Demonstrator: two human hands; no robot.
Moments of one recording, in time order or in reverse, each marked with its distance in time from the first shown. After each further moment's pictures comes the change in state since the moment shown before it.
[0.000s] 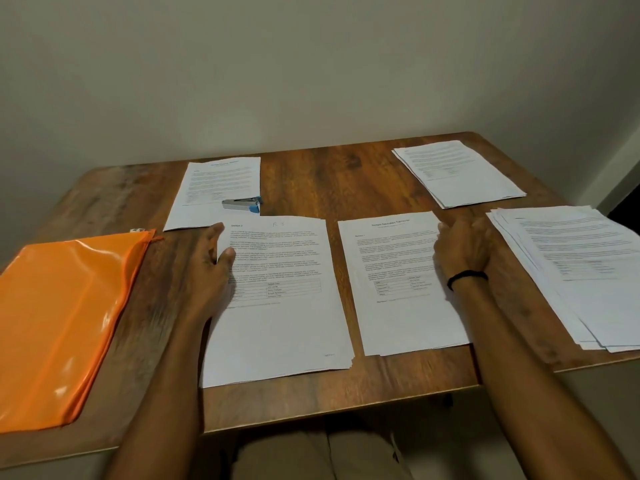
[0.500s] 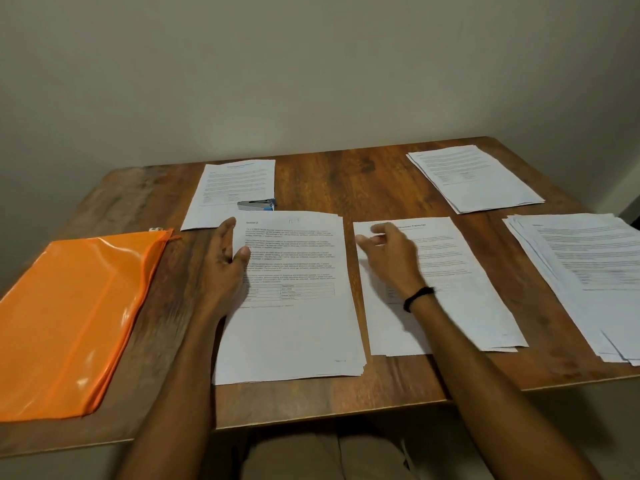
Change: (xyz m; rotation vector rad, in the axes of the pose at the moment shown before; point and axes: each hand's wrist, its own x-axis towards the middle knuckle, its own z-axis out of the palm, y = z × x) left_hand 0.005 -0.010 0.000 -0.226 -0.045 -0.031; right_hand -0.079 -0.097 0.004 0.609 -0.427 -0.127
